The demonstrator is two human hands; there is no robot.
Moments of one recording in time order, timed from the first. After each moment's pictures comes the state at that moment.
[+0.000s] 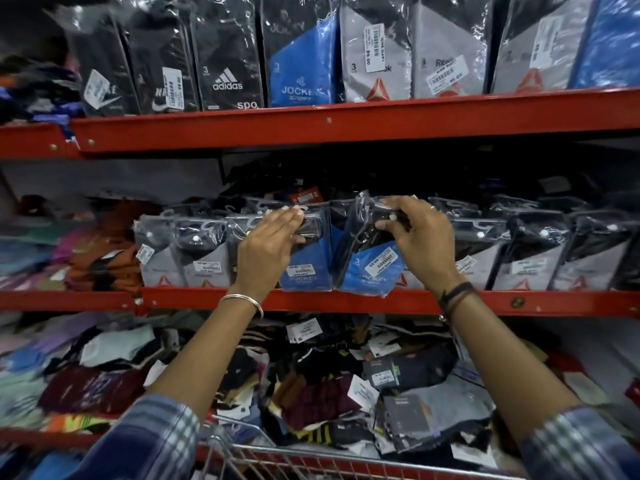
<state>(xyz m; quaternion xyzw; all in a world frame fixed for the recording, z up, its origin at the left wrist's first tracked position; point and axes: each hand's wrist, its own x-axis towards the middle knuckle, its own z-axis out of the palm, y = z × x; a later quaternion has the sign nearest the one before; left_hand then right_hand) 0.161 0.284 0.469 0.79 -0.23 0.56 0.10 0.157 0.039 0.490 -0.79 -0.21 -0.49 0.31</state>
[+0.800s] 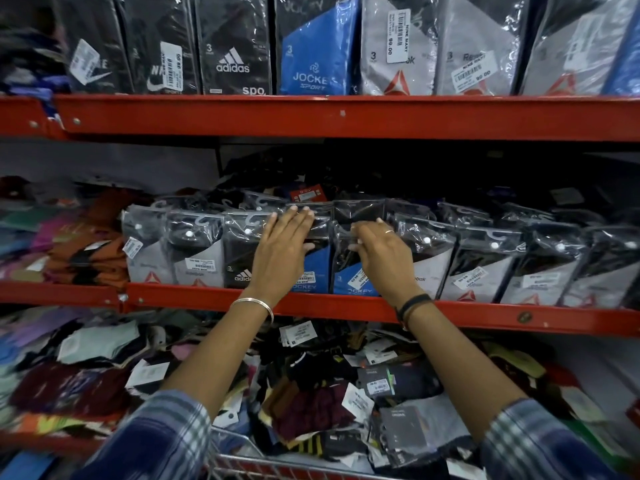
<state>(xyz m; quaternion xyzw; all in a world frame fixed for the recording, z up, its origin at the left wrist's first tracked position) 0.197 0.275 0.444 0.88 -0.16 0.45 0.03 0.199 0.088 0.456 -0.86 -0.23 -0.44 0.15</state>
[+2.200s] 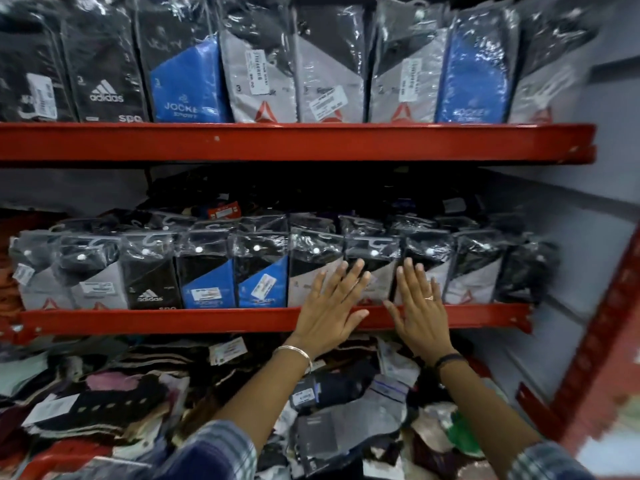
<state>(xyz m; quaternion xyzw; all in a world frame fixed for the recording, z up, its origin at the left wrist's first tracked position) 0.189 0.056 0.379 0.86 -0.30 0.41 0.00 0.183 -0.149 0.367 -0.91 -0.12 -0.40 0.05</state>
